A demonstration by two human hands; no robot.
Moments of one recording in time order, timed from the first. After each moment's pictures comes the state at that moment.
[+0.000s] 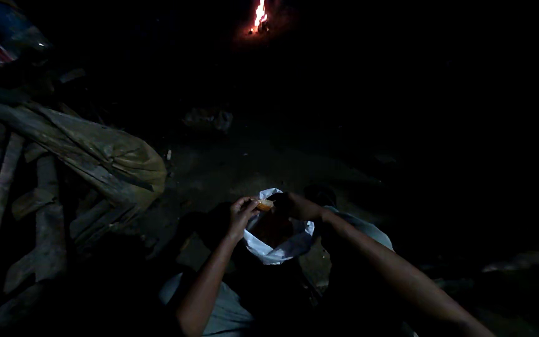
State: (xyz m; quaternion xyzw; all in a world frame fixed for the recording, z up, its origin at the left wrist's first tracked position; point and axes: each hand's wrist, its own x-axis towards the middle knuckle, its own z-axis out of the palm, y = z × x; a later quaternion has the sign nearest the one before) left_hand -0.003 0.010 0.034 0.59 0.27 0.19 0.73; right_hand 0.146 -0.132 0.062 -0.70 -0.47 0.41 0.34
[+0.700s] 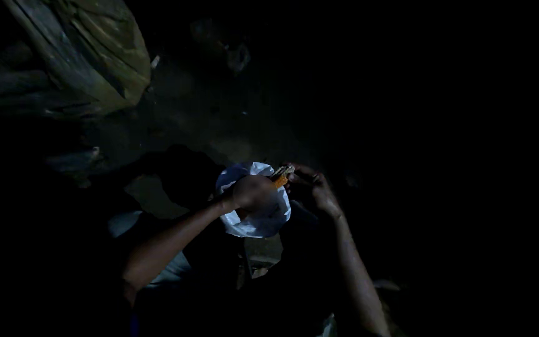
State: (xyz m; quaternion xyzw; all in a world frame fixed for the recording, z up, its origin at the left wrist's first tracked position) left_hand -0.011 -0.006 0.033 0.62 0.10 0.07 0.77; right_hand 0.166 -0.152 0.072 -0.65 -0.35 0.41 0.53
